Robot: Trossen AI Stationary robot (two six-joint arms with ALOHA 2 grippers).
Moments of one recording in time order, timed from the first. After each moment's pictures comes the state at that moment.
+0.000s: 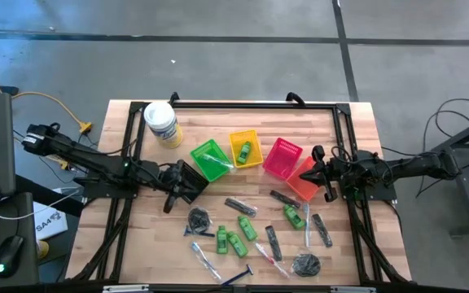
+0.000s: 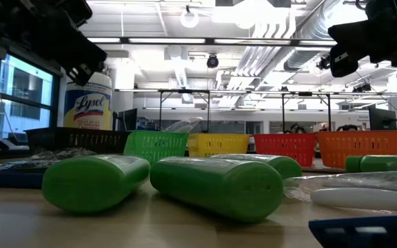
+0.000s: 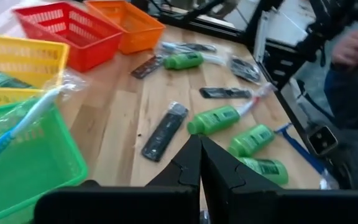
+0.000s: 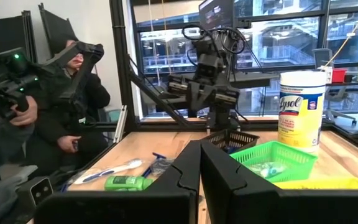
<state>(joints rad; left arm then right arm) -0.27 0.85 0.34 0.23 -0.08 -0.32 0.03 0.31 0.01 0.44 -0.13 0.08</state>
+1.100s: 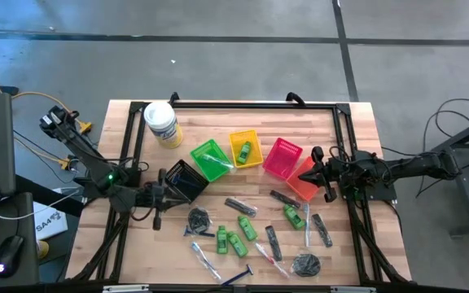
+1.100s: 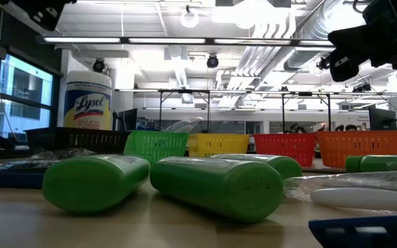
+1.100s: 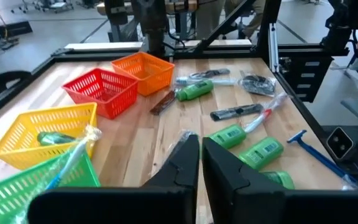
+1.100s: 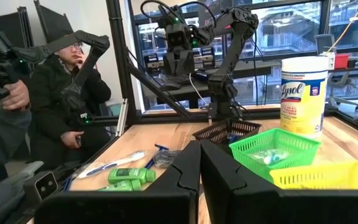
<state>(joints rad) -0.76 0.85 0.53 0.01 -0.75 -0.25 0.03 0.31 0.01 0.40 -0.13 0.11</state>
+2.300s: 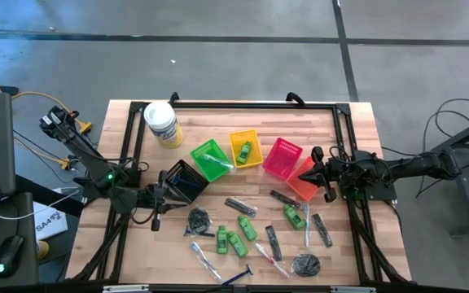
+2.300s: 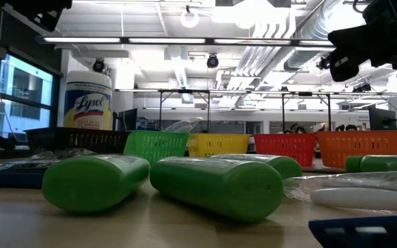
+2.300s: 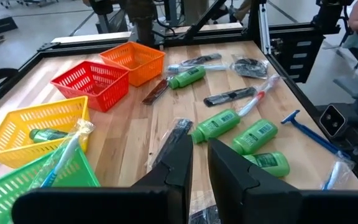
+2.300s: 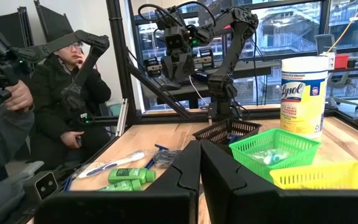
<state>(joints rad) -0.76 0.85 0.54 -0.06 -0.70 -0.25 0.03 0.31 0.01 0.40 -0.13 0.11</state>
